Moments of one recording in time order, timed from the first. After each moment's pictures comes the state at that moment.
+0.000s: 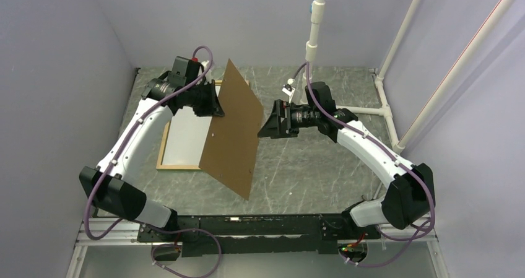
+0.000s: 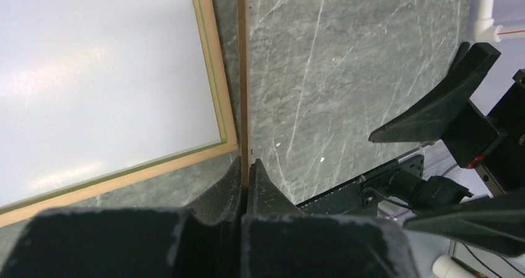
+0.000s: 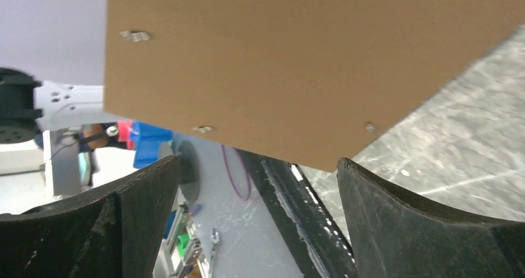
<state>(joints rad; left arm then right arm) -0.37 1.48 1.60 -0.98 0.27 -0.44 0.49 1.37 1.11 -0.33 -0.82 0.61</state>
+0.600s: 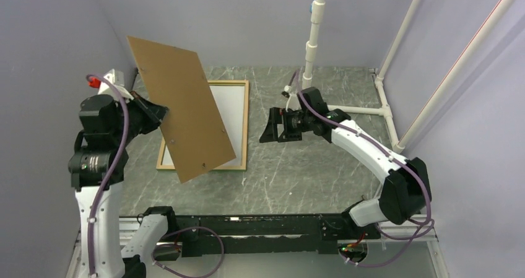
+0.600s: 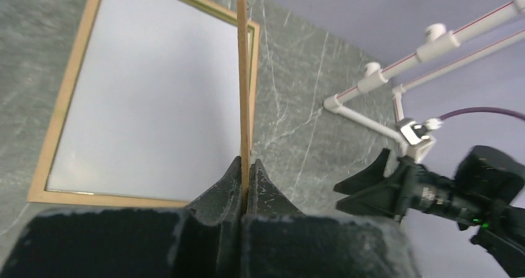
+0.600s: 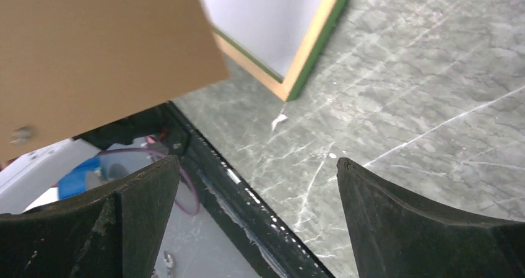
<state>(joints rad) 0.04 0.85 1.35 -0.86 0.25 -0.56 0.52 1.40 1.11 -0.48 -0.57 0.49</state>
